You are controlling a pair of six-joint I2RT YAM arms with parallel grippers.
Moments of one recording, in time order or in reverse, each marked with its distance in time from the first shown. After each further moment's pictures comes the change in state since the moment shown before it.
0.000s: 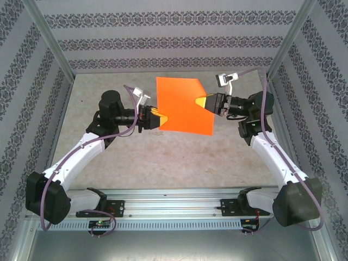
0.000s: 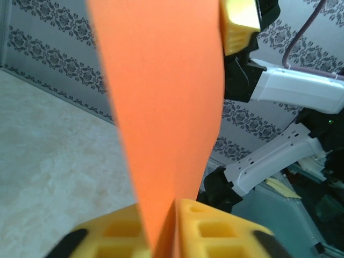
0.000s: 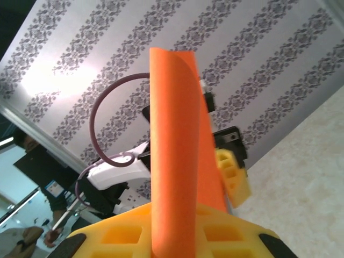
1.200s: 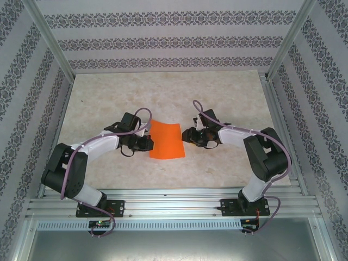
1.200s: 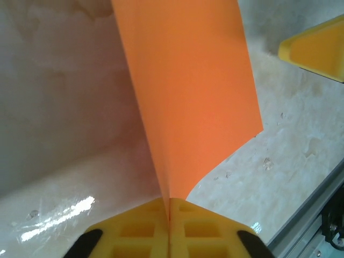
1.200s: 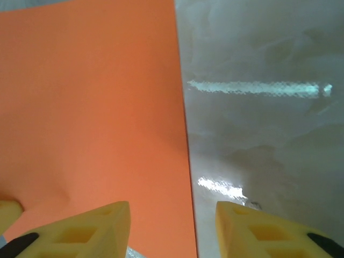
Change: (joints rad) left arm 0.000 0.281 -0.138 -0.559 -0.558 -0.005; right arm 0.252 0.511 -0.078 -0.819 0.740 -0.521
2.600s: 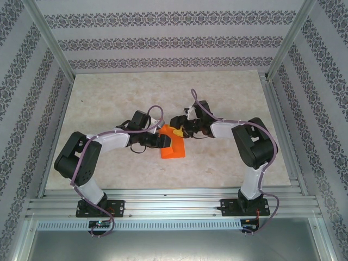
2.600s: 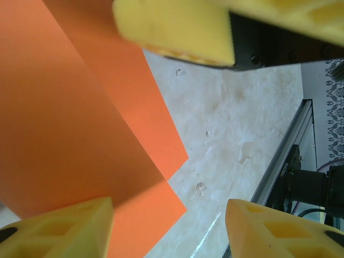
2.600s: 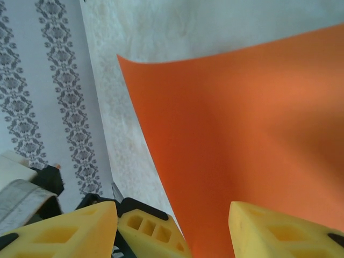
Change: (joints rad) left arm -0.079 0.168 0.048 0.273 0.204 -0.076; right arm 0.011 0.190 0.141 0.323 -0.291 0.304
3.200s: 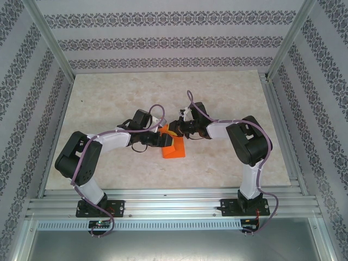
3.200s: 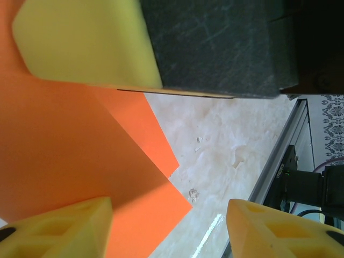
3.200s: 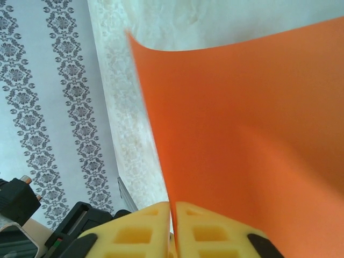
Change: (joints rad) left arm -0.011 0.006 0.019 0.014 0.003 0.000; right arm 0.028 0.054 0.006 0.096 -0.023 0.044
